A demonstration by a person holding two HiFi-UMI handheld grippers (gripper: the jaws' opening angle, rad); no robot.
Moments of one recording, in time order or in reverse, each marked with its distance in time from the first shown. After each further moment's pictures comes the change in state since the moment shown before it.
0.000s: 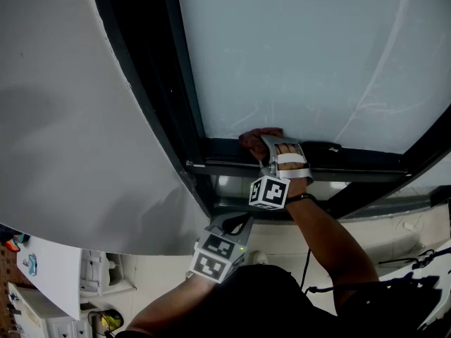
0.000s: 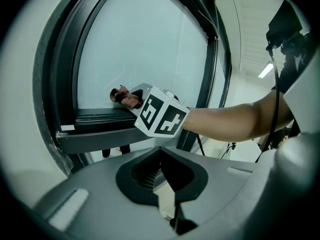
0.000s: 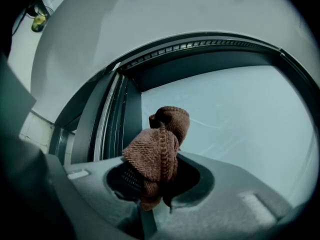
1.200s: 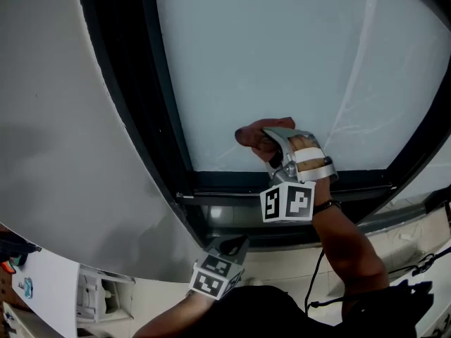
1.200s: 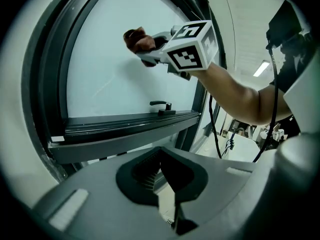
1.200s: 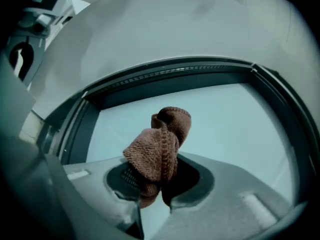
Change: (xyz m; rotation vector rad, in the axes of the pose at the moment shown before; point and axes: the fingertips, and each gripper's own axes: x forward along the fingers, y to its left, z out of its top) left arm 0.009 -0.019 0.017 0.042 -0.024 -0.034; right arm -0.082 -0.183 0.020 -0.036 -0.124 -0.129
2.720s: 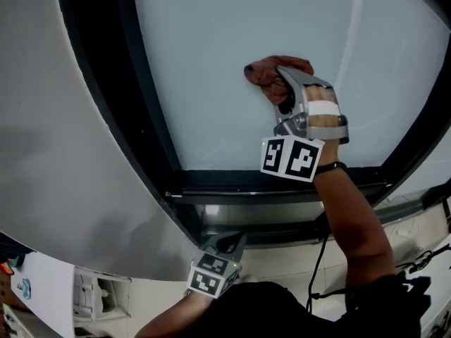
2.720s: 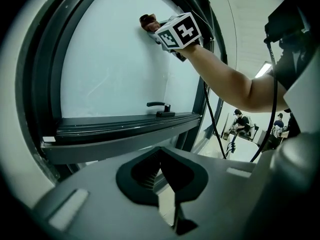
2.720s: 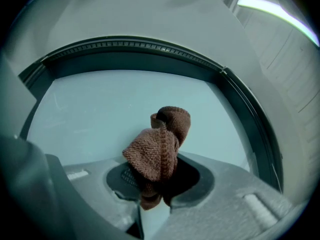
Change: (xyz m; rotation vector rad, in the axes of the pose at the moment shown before) left arm 0.020 -0.013 0.011 -0.017 -0.016 0.013; right arm 0.016 -0.134 -0.041 -0.069 0.077 -0.386
